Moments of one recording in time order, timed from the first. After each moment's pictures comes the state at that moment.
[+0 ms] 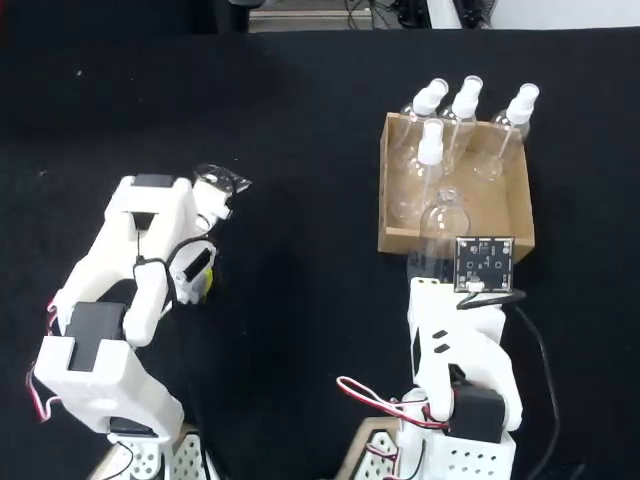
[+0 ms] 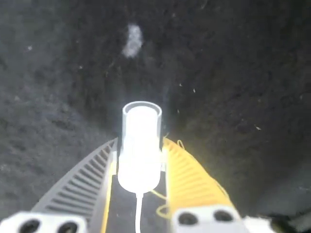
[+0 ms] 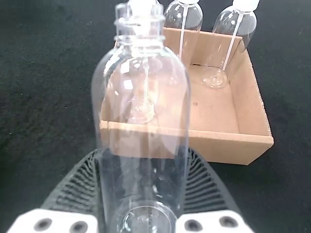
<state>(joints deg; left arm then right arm) -3.1 6.7 23.0 74.7 -34.0 8.5 -103.1 82.2 61.9 5.9</state>
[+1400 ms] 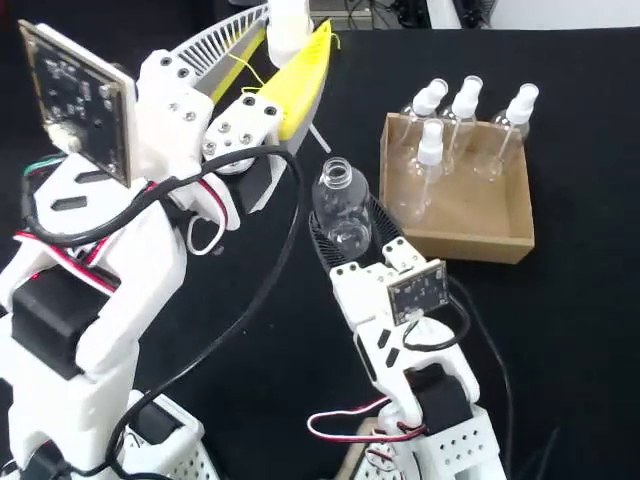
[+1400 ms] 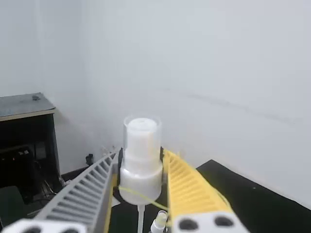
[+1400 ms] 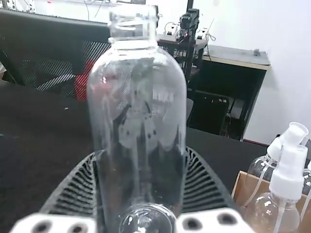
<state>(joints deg) 27.8 -35.0 -20.4 53.2 -1.5 -20.5 -103.1 92.0 22.6 5.8</state>
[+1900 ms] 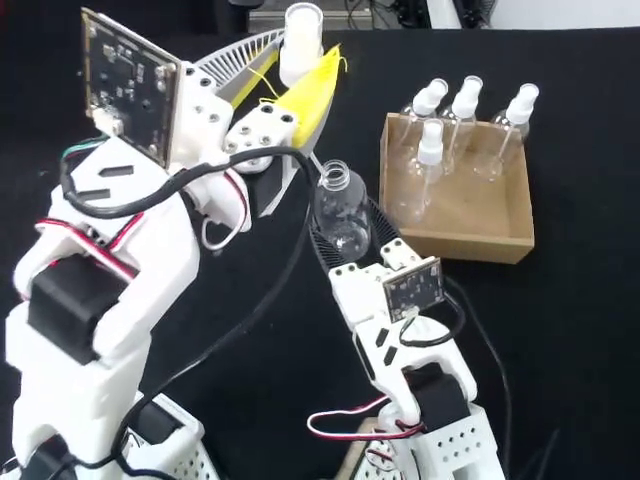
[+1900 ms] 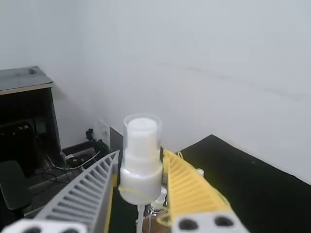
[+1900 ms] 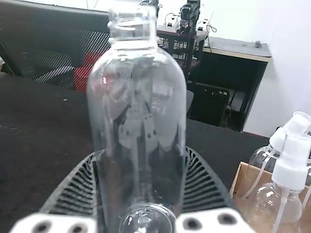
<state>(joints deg) 28.1 -34.2 -17.5 56.3 -1.5 -20.2 -103.1 93.4 22.6 5.9</state>
